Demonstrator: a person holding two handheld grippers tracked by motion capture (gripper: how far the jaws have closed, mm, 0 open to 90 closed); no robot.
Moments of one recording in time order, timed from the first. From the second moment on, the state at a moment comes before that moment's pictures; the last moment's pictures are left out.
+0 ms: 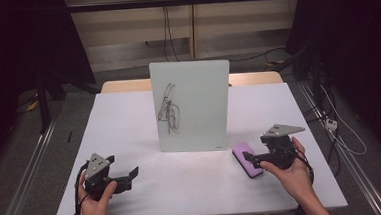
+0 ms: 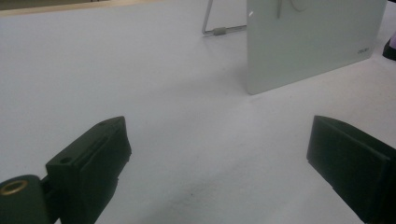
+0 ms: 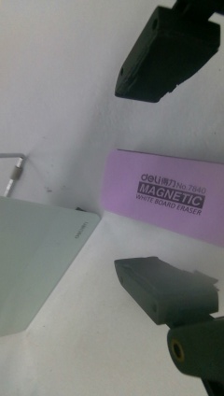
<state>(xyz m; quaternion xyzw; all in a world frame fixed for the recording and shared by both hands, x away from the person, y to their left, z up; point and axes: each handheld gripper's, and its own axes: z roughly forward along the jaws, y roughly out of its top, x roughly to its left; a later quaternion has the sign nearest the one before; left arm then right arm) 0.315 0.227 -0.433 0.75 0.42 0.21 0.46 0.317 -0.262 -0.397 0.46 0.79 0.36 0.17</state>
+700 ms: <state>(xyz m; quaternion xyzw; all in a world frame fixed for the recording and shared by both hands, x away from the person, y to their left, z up) 0.315 0.230 -0.433 0.75 0.42 0.20 0.46 0.336 -0.248 -0.414 0.49 0.82 0.27 0.12</state>
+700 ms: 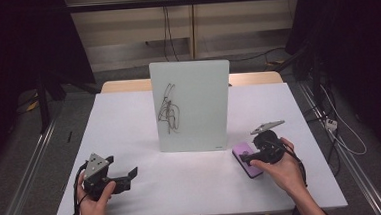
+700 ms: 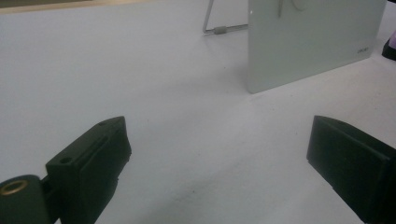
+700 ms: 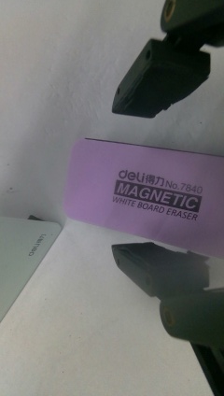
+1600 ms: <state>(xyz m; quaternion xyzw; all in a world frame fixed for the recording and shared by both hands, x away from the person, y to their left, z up) 0.316 0.231 -0.434 0.76 0.42 0.20 0.45 0.337 -0.231 -0.424 0.51 0.83 0.21 0.12</state>
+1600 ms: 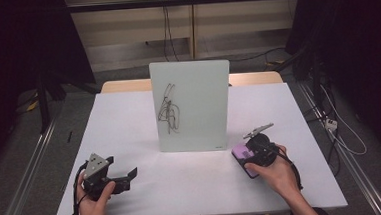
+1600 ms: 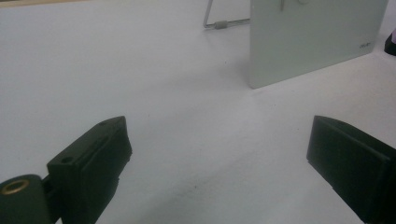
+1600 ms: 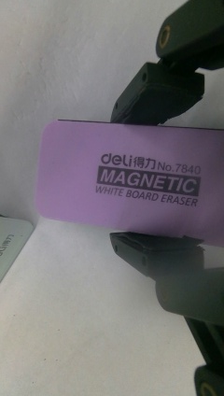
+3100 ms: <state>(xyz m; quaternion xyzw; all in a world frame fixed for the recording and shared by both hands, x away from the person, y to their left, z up) 0.317 0.233 -0.435 0.76 0.43 0.19 0.45 0.323 -0.249 -0.410 0.47 0.82 0.29 0.11</state>
